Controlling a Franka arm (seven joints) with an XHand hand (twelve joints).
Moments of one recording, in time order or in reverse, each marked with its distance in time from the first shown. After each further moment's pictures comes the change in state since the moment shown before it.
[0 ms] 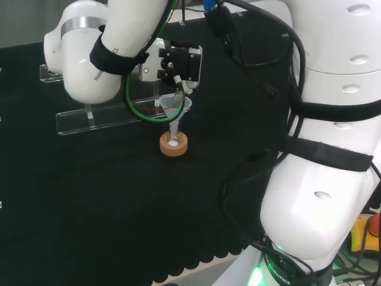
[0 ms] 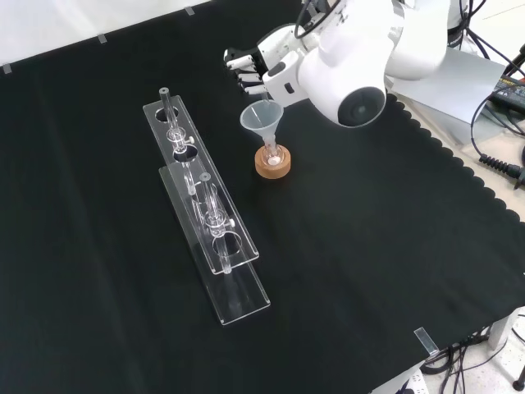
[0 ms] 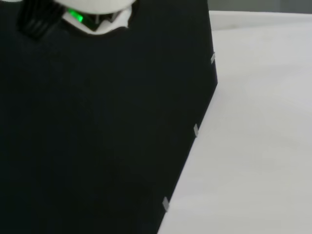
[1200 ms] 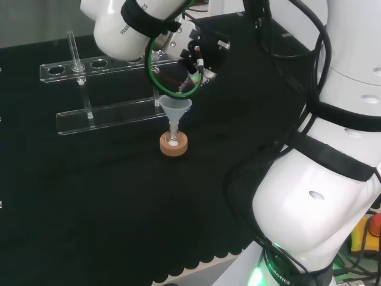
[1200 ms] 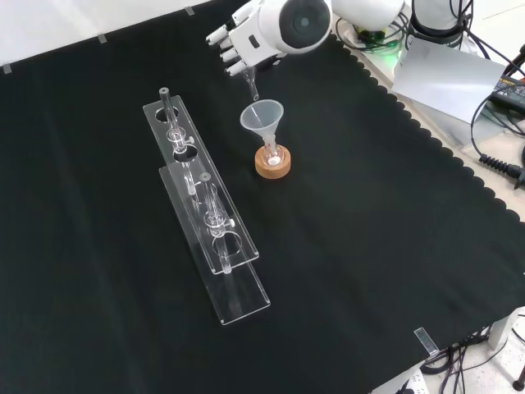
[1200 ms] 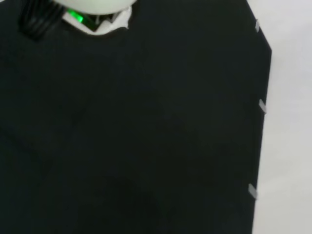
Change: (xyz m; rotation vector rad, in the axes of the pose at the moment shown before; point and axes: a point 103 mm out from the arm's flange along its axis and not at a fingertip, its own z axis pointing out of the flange) arm -0.016 0.008 0.052 0.003 0.373 0.019
